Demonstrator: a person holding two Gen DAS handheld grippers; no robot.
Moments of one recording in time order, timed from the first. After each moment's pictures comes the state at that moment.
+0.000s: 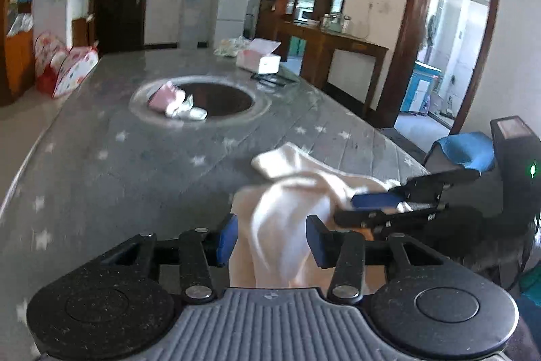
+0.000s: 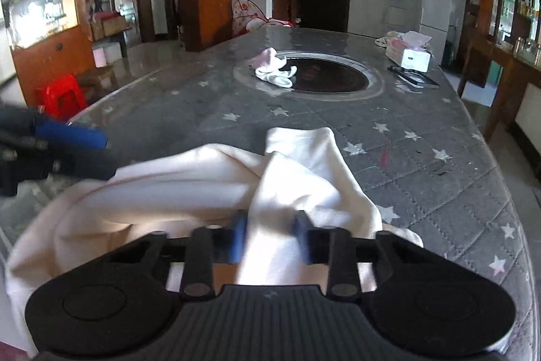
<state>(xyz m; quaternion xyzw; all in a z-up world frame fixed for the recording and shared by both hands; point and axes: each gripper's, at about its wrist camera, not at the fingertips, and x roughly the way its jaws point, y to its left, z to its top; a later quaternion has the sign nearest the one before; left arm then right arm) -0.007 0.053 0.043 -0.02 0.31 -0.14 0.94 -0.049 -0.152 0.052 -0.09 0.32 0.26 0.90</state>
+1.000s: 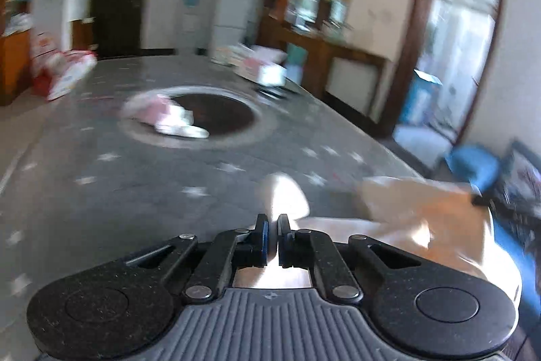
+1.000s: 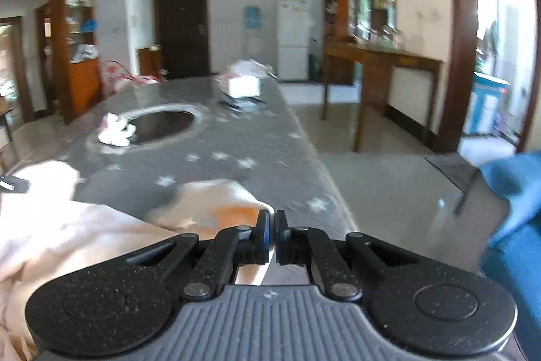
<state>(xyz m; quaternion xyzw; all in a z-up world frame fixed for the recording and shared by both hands) 0.023 0.086 0.039 -0.07 0.28 -0.12 0.95 -0.072 -0.290 0.073 0.00 0.27 0.02 0.96</state>
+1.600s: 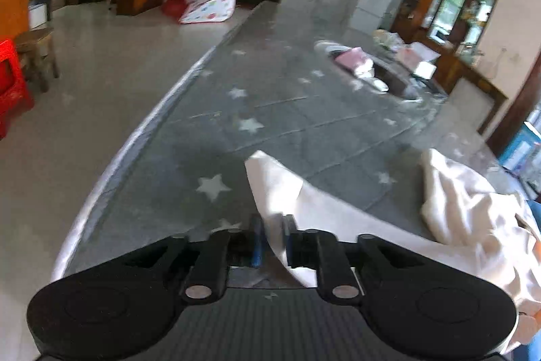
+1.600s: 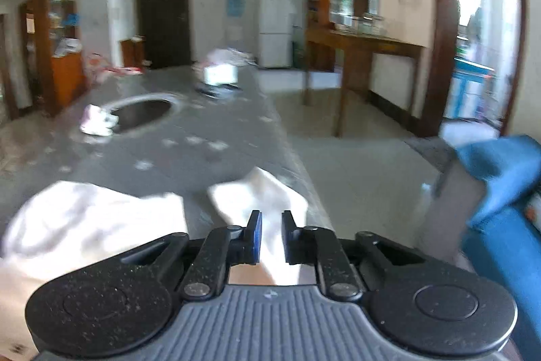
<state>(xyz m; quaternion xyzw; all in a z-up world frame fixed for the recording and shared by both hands) -0.083 0.210 0.003 -0.16 0.36 0.08 0.92 -0.082 -0.303 0.079 0.01 0.28 0.03 0.96</state>
